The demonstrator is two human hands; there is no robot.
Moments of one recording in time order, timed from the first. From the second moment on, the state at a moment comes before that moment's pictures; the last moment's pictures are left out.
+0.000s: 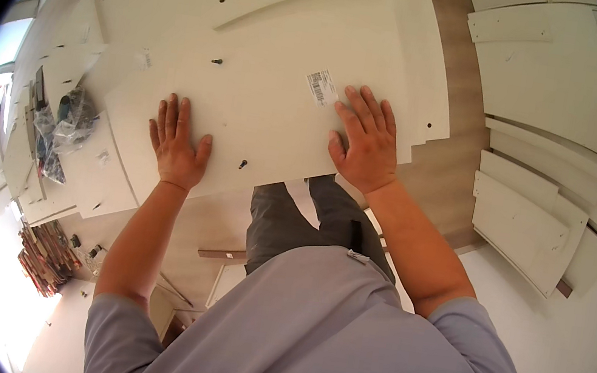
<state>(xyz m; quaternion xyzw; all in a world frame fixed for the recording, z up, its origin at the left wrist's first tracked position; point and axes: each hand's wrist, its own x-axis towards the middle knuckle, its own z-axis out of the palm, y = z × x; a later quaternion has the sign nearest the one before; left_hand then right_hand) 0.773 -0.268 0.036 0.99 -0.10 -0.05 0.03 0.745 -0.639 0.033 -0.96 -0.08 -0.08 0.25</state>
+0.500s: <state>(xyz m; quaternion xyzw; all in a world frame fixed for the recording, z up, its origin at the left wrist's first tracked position) 0.763 -0.262 0.057 0.99 -0.07 -0.05 0.08 0.737 -0.652 0.040 -0.95 -0.14 0.00 0.27</state>
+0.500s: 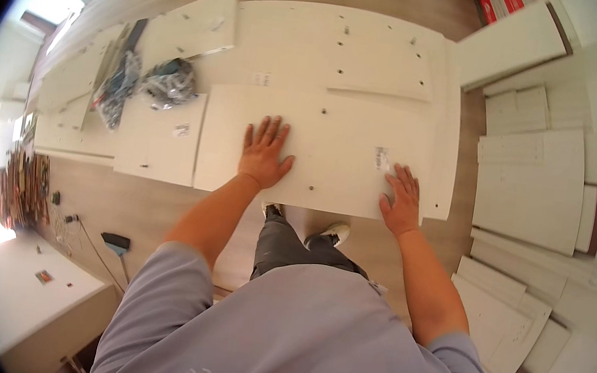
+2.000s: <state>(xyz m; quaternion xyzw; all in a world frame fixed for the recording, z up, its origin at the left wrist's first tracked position) 0.829 -0.619 0.079 0.99 -0.09 -0.13 0.06 0.372 -1.135 0.004 -0.51 0.65 0.10 0.55</state>
